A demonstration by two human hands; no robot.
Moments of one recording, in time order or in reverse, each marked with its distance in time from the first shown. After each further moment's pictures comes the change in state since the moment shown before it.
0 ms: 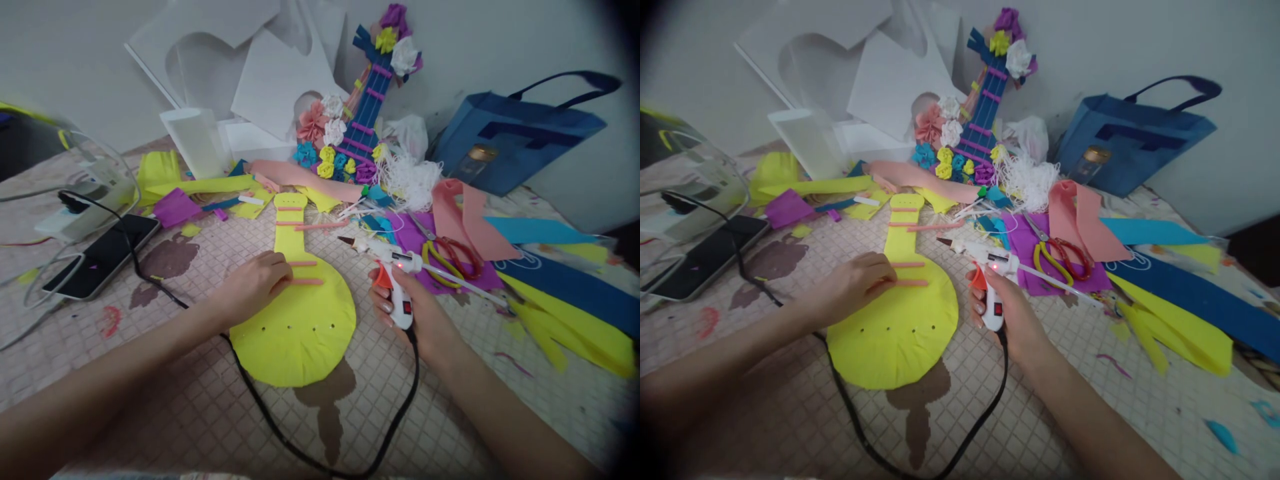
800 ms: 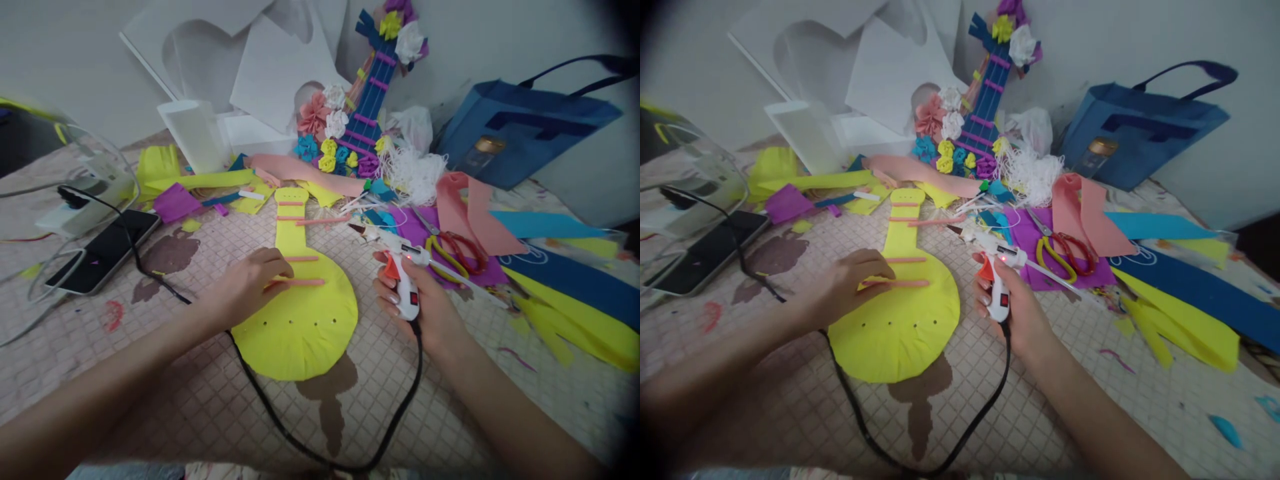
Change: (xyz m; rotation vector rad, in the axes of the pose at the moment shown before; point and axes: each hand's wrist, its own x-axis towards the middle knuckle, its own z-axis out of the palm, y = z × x) left_hand -0.012 0.002 -0.005 -0.073 0.053 -0.013; right_hand 0.001 -0.006 0.002 0.026 0.024 -0.028
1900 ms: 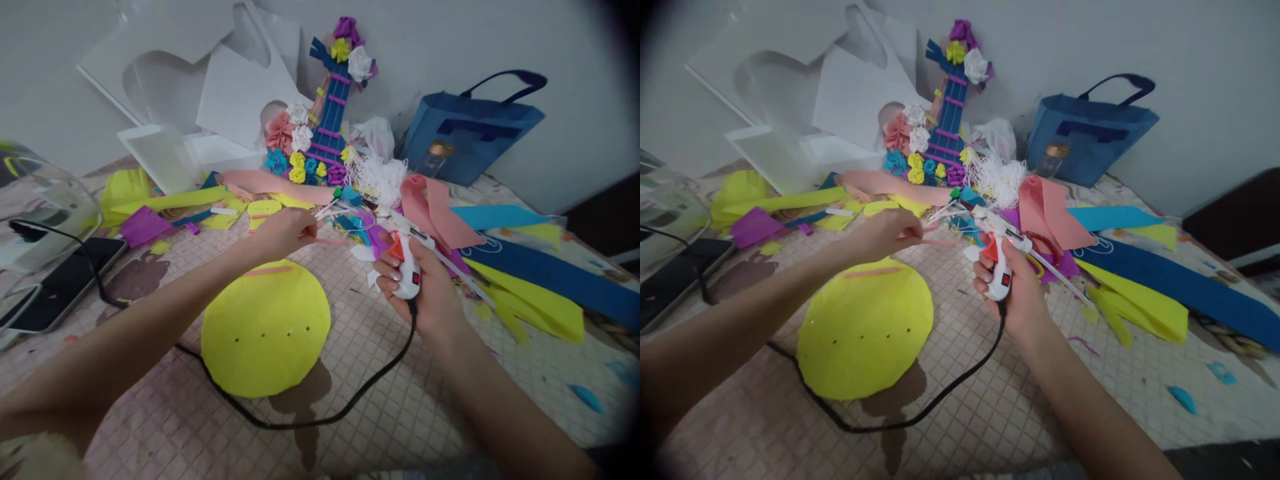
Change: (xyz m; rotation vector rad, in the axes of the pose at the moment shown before) left_hand 0.134 0.019 -0.001 0.132 -0.033 0.078; right_hand 0.001 -0.040 -0.019 0.202 0.022 -0.165
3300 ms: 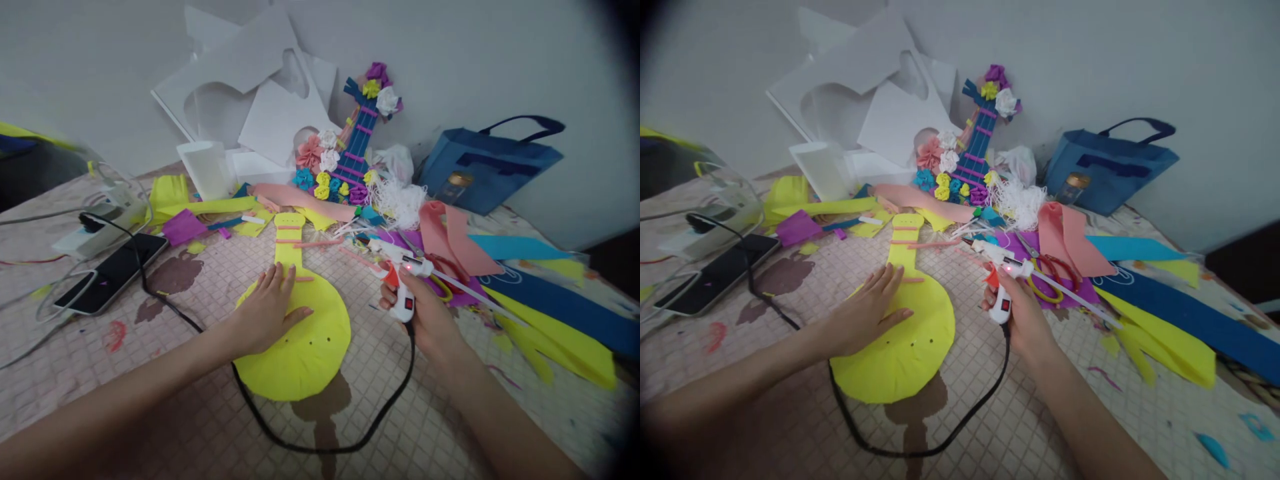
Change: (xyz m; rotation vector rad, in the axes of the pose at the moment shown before) left_hand -0.127 0.014 0.032 0.119 -0.105 -0.316; right_hand 0.006 0.028 0.002 -0.245 0.080 -0.046
